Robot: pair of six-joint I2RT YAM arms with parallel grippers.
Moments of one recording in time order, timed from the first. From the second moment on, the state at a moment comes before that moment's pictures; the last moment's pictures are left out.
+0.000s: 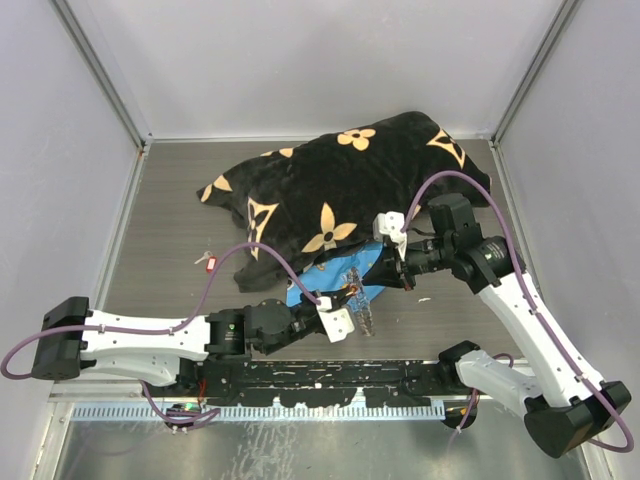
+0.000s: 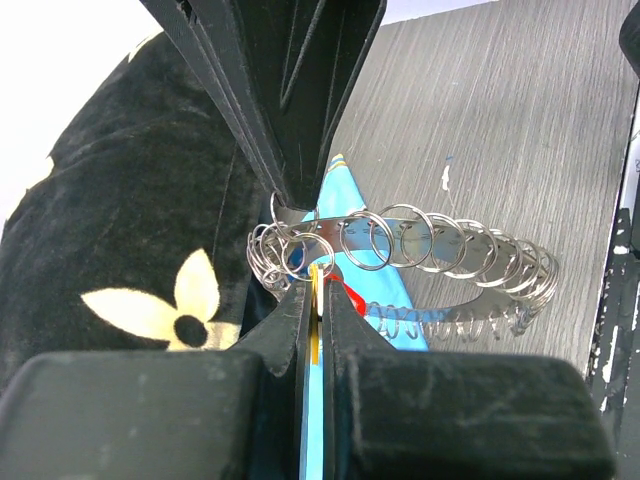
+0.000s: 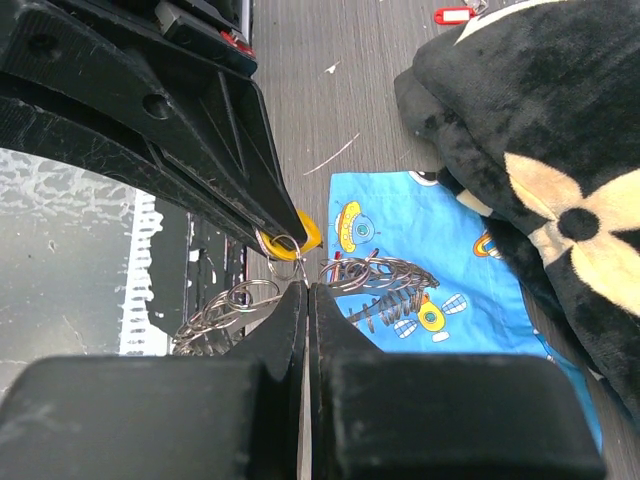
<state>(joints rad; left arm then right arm) -1.46 1.12 0.69 0.35 -0.39 0.47 0.41 0.97 1.08 -0.88 -1.00 -0.62</state>
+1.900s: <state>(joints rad) -1.23 1.04 0.48 0.71 0.20 -0.07 0.39 0.66 0.69 -0.43 -1.25 -0.56</state>
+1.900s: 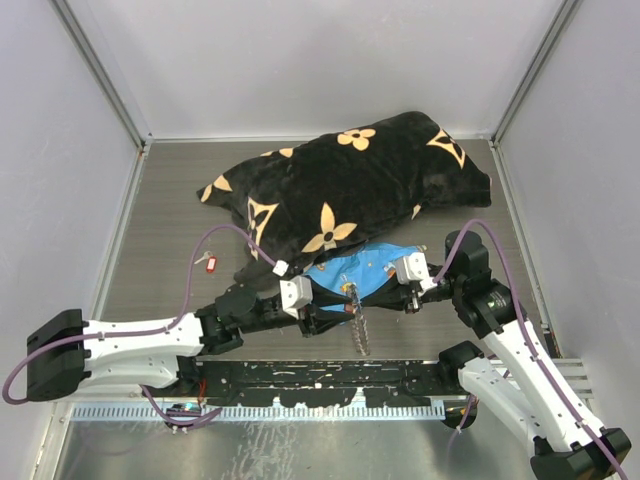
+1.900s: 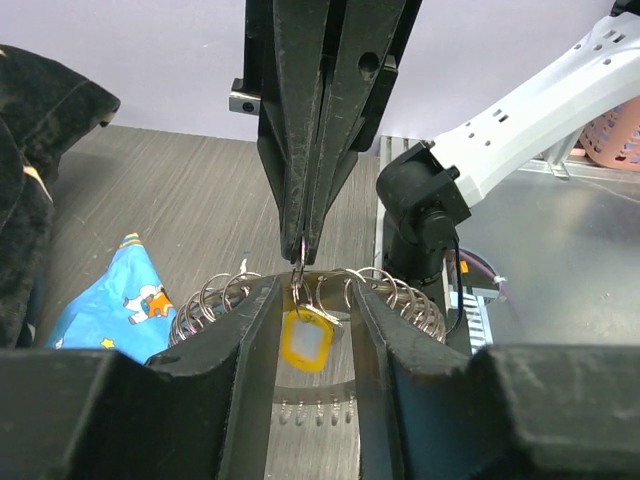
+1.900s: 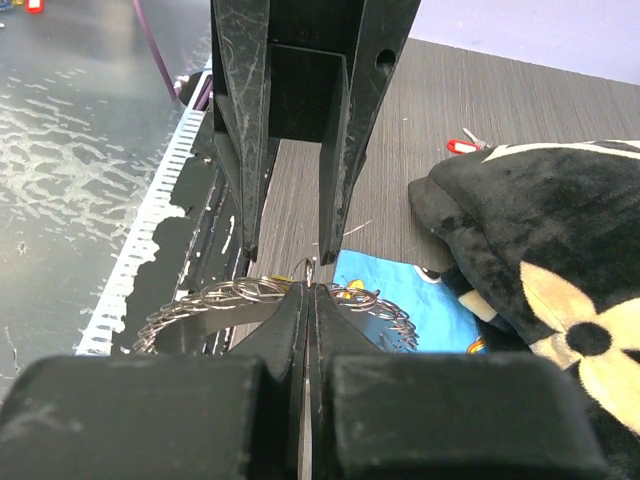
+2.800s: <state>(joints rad) -1.22 1.10 0.49 0.76 0.19 -0.09 0.39 0.65 0.68 -0.37 -1.28 -0.50</state>
